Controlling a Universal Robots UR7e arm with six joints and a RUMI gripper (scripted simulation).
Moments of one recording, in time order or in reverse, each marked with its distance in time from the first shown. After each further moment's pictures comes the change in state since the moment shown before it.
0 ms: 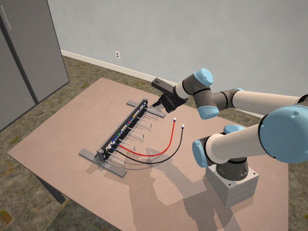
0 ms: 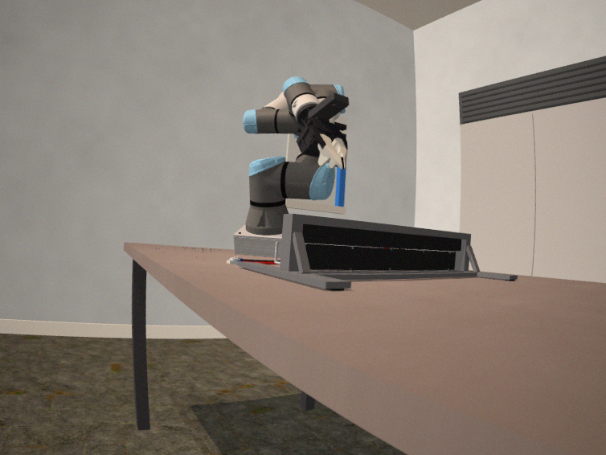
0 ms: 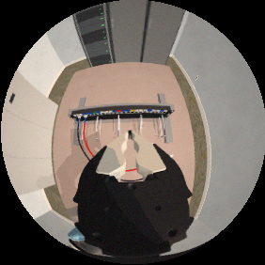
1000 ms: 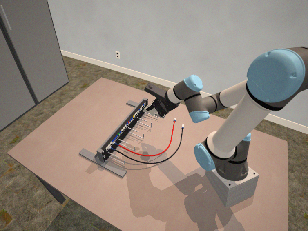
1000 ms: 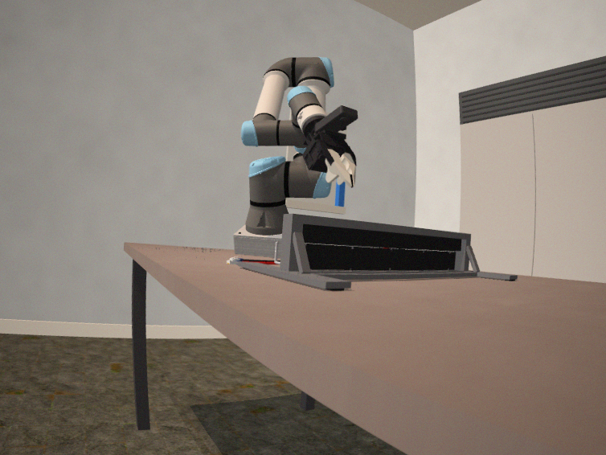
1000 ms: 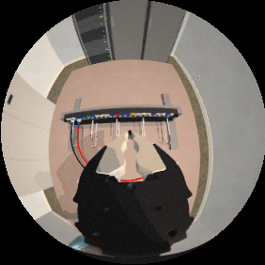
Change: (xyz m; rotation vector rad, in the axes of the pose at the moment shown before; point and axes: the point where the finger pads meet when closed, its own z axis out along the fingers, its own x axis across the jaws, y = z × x) arm 0.000 0.000 0.054 -0.003 -0.002 0.000
